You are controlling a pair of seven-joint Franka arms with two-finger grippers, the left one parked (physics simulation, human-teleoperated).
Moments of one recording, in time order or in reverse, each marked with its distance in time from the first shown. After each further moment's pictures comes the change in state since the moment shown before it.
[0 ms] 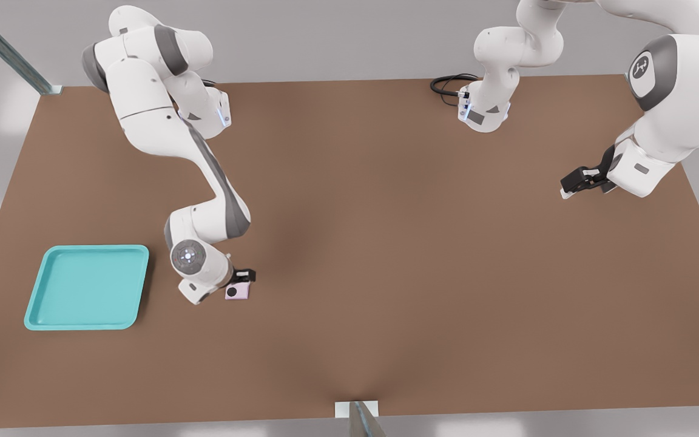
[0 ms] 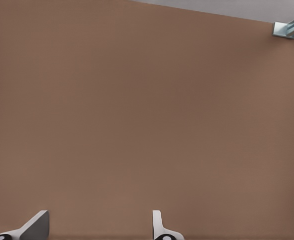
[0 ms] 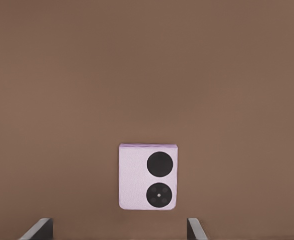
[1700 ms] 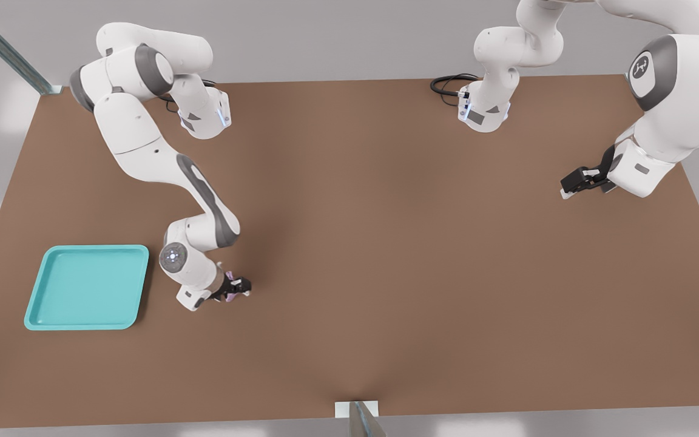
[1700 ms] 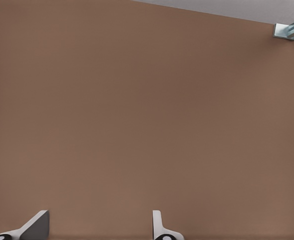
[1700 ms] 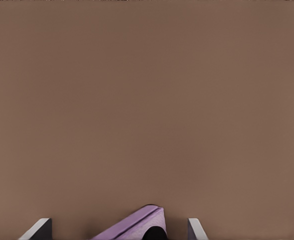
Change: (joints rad) arm -0.228 0.124 0.162 -0.150 -0.005 0.455 -0.242
